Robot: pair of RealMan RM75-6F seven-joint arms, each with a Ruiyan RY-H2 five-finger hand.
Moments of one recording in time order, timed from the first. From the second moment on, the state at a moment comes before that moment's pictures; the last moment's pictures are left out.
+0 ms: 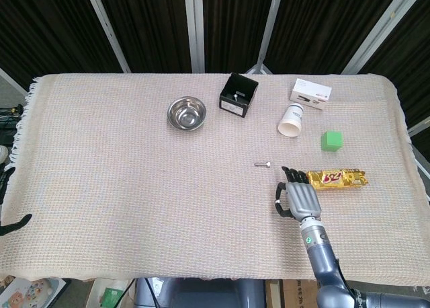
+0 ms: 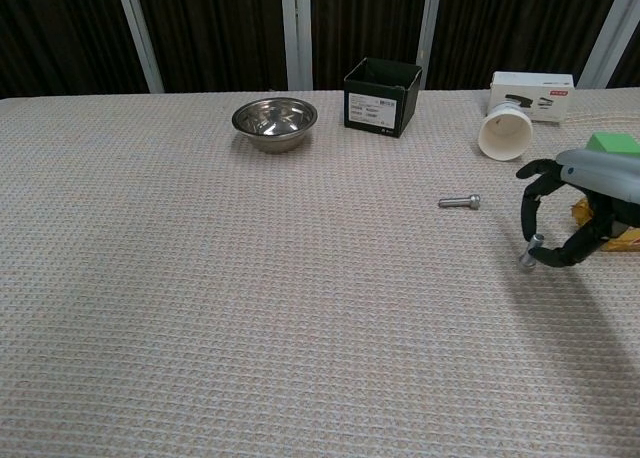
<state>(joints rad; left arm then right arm) -0.06 -1.12 -0.09 -1.63 1.41 1.53 0.09 0.54 -1.44 0.19 -1.92 -0.74 1.23 -0.63</state>
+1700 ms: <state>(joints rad) -0.06 -1.12 -0.09 -1.63 1.41 1.53 0.11 0.52 -1.34 0.11 -1.87 -0.75 1.15 -0.50</state>
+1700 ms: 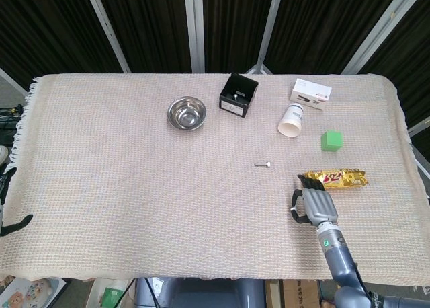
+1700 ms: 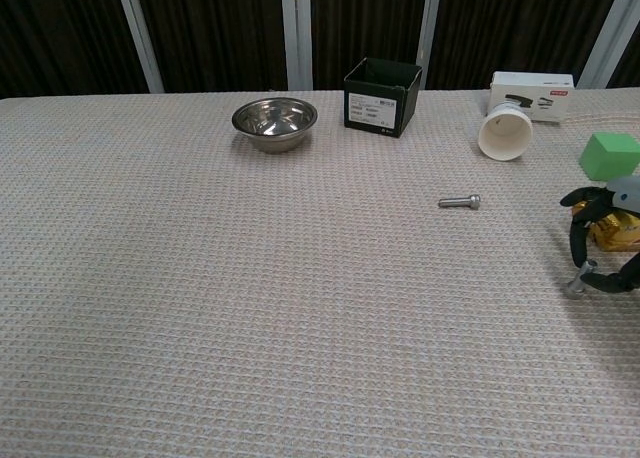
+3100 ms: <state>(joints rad) -0.05 -1.12 -0.09 -1.63 1.41 1.54 0.10 0.54 -1.22 0.17 -2.01 -0.85 1.19 -0.44</state>
